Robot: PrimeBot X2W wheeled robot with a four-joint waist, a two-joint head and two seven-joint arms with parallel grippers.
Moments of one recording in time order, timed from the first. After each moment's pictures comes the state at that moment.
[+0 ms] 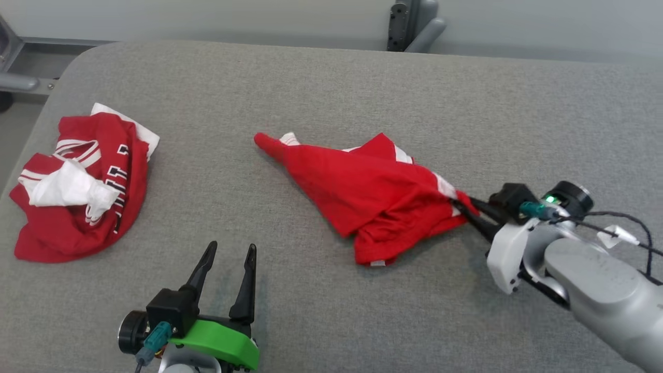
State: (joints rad) left arm -0.08 0.05 -0.20 0.28 -0.23 -0.11 -0.26; right arm -0.76 -0.49 1.16 0.68 0.64 0.13 -0.26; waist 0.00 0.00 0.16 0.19
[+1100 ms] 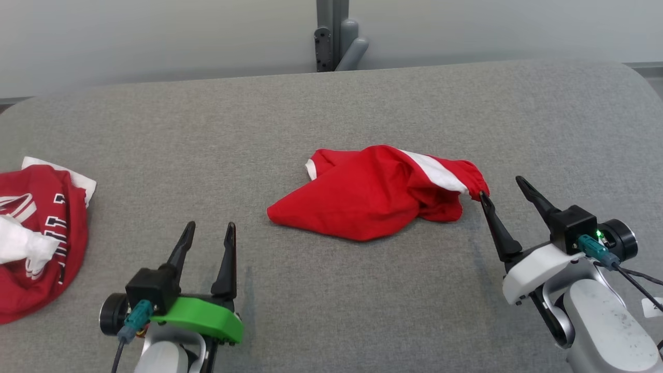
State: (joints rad) left arm -0.13 0.05 -0.14 0.31 -0.23 -0.12 -0.26; right arm -0.32 -0.28 0.25 0.42 0.18 0.13 -0.26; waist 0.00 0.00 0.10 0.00
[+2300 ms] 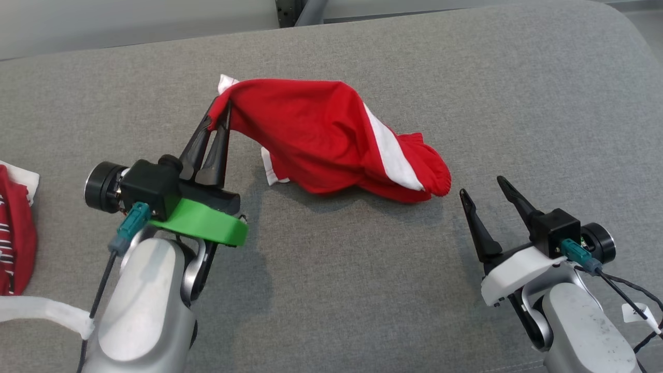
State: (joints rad) left arm -0.48 0.12 -0.25 0.29 -0.22 -0.13 -0.26; right arm -0.30 -0.19 0.21 0.37 0.14 0.13 -0.26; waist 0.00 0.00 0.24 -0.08
